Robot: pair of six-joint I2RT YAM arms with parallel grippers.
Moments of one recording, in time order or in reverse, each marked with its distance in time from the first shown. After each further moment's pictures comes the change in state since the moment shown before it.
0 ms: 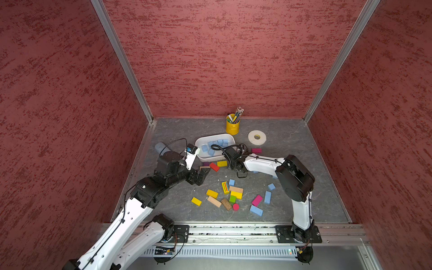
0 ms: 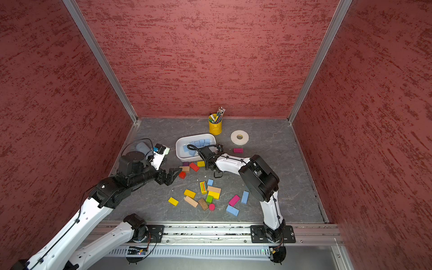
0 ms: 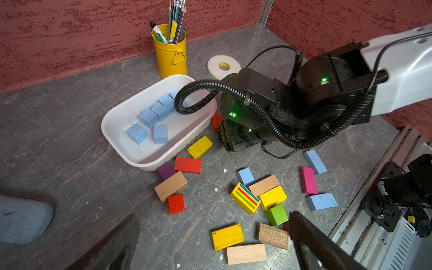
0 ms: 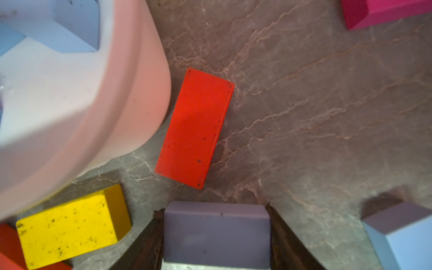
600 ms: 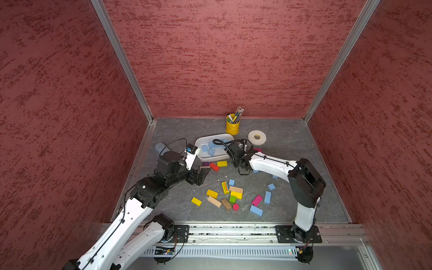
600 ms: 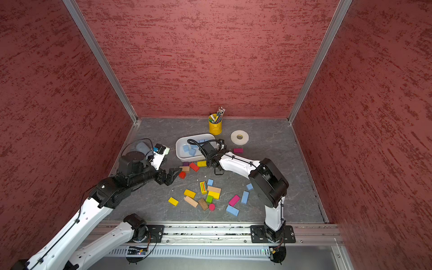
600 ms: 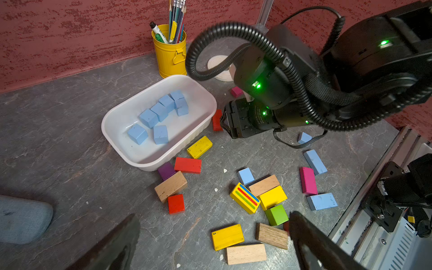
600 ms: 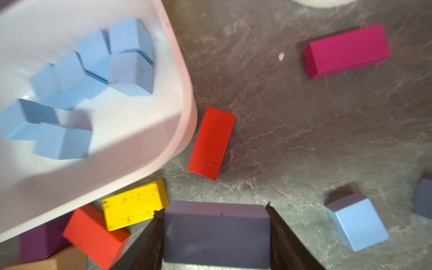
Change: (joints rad) left arm 0.000 -0.001 0.000 0.000 0.000 0.000; right arm 0.000 -0.145 0.007 -0.018 0.029 -0.011
